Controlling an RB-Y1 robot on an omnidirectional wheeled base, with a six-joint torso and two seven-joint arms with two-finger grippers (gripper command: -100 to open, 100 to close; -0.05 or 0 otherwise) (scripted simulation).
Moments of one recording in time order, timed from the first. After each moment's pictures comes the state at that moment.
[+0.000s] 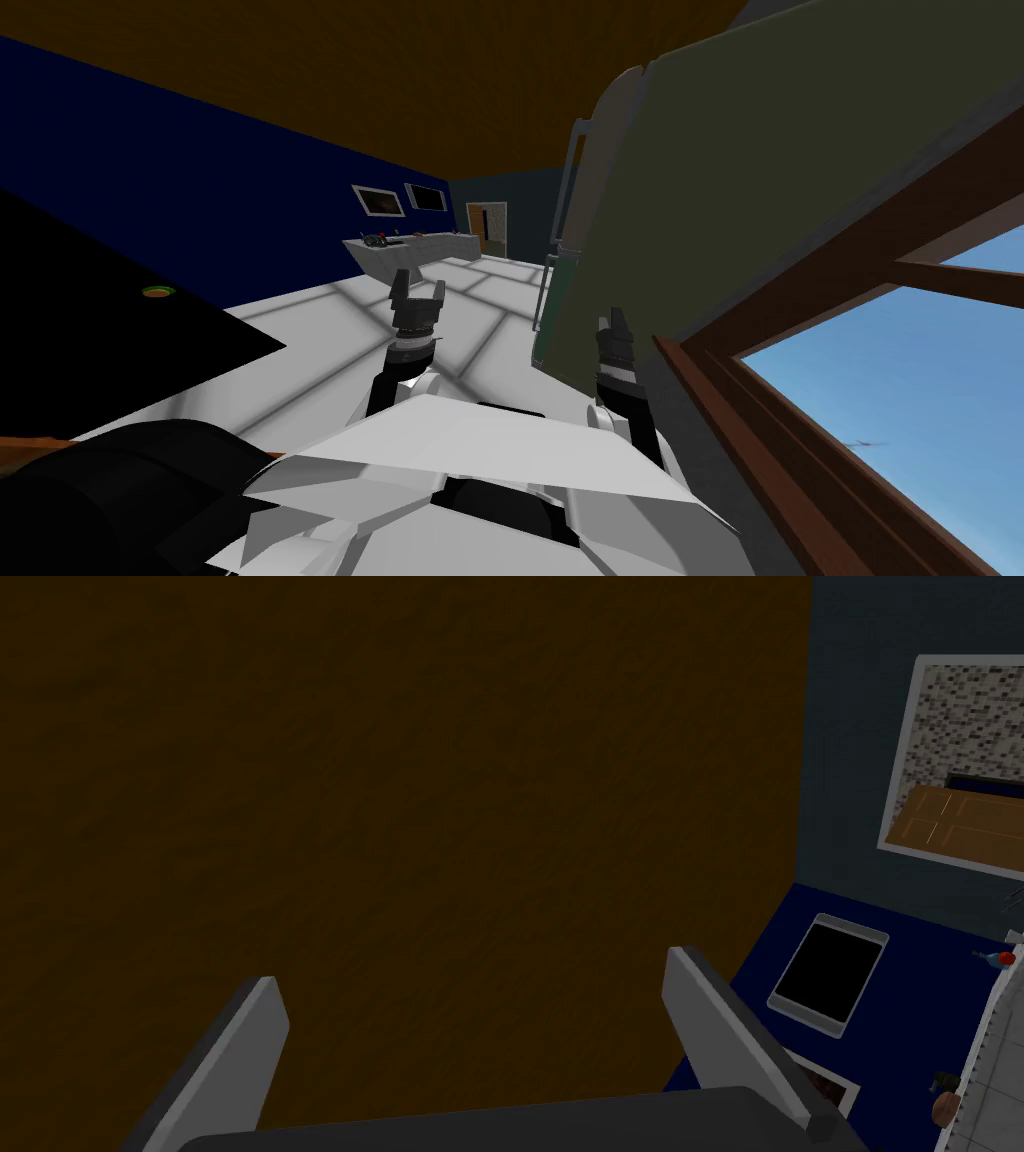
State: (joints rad) left arm 0.52 0.05 -0.05 -2.37 0.00 -0.59 0.03; right arm 0.53 0.02 0.03 -2.23 0.07 -0.40 0.15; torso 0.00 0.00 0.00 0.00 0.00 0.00
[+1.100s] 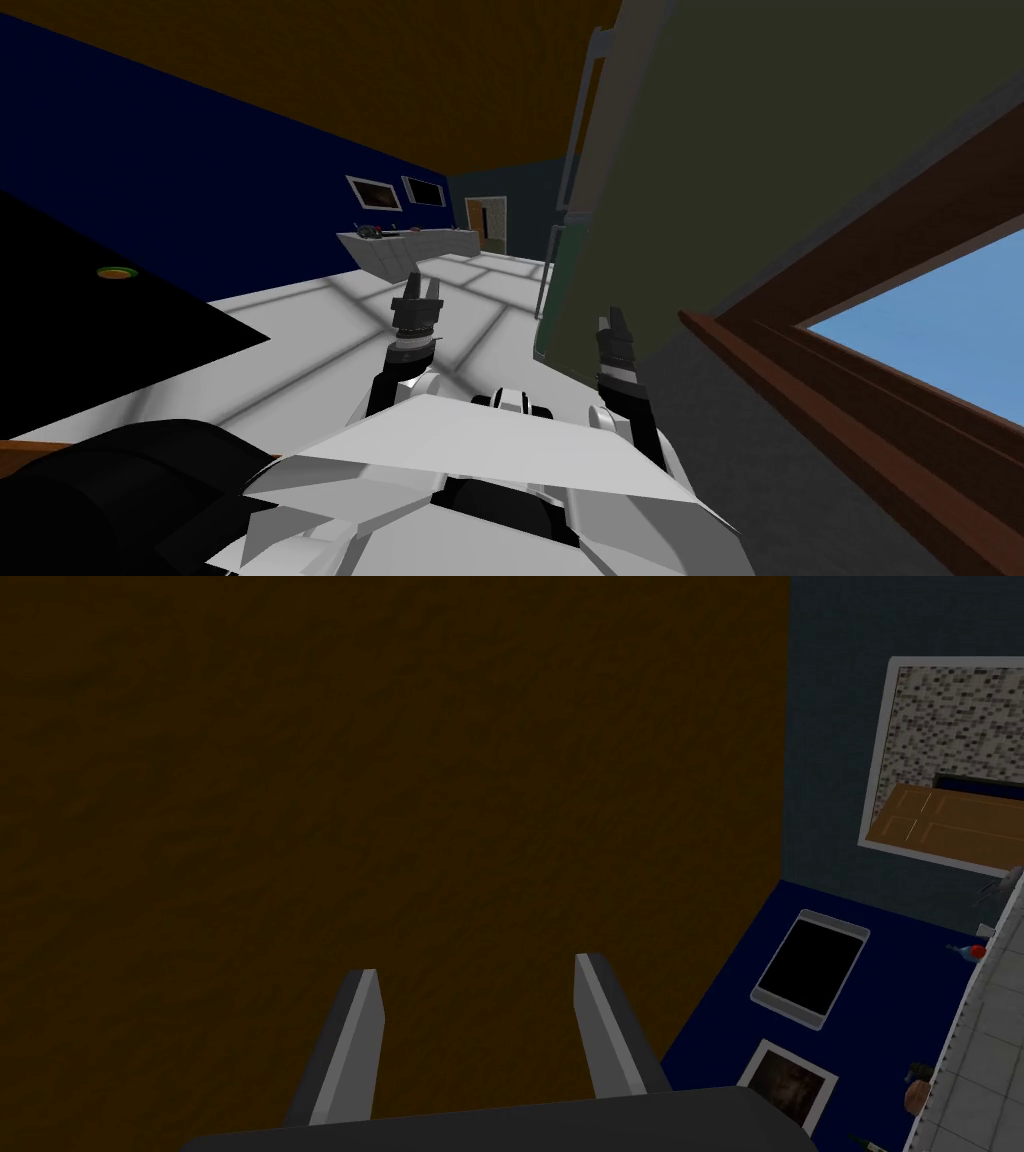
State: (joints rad) left arm 0.52 0.05 -0.05 -2.37 0.00 -0.59 0.03; right arm 0.53 0.00 0.02 -2.23 0.07 -0.40 0.15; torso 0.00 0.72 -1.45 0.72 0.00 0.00
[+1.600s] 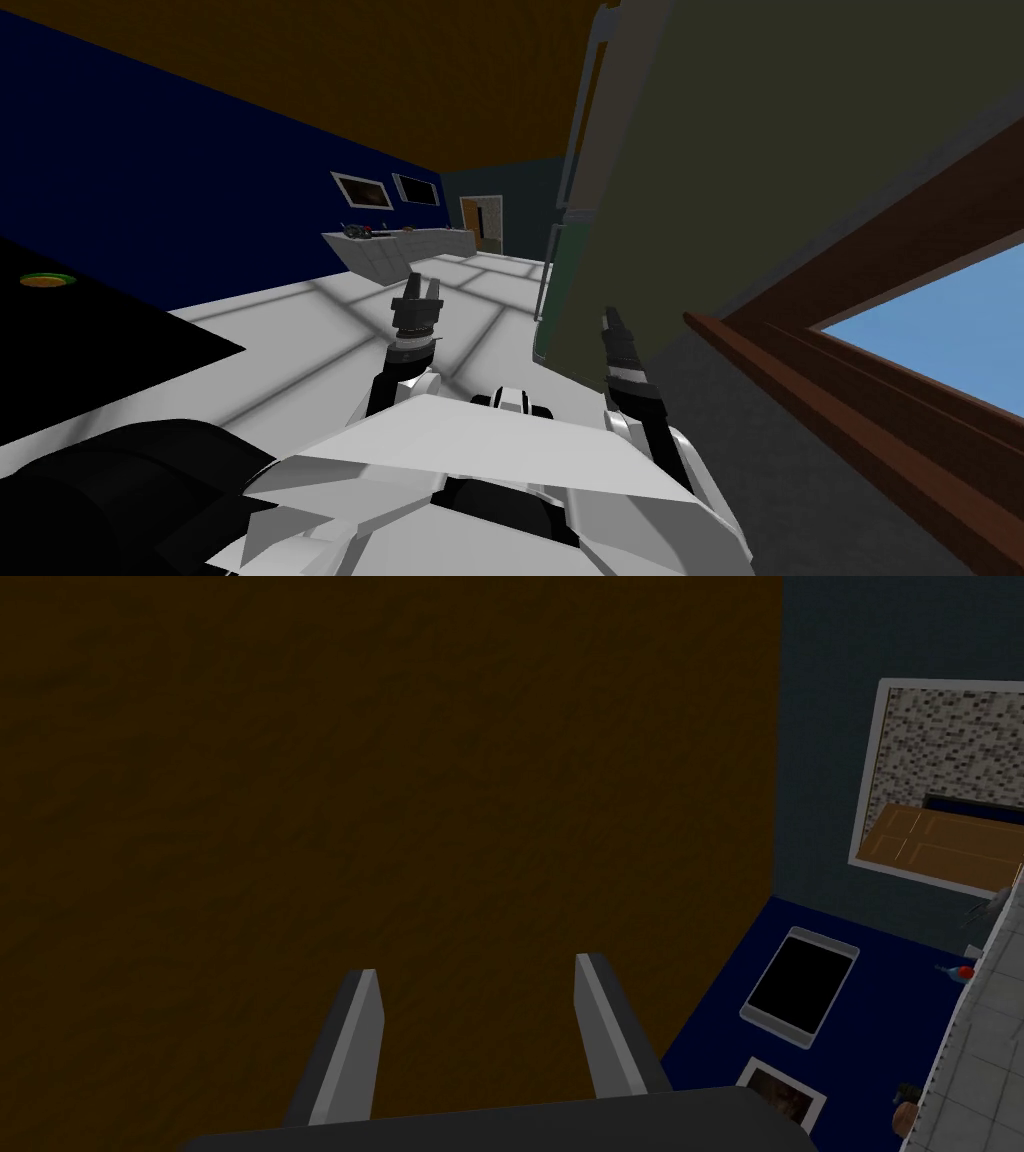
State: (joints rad) left arm 0.52 0.05 -0.05 -2.37 0.00 -0.59 0.03; right arm 0.52 -0.15 -0.03 -2.23 0.12 -0.38 0.18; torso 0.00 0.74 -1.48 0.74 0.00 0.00
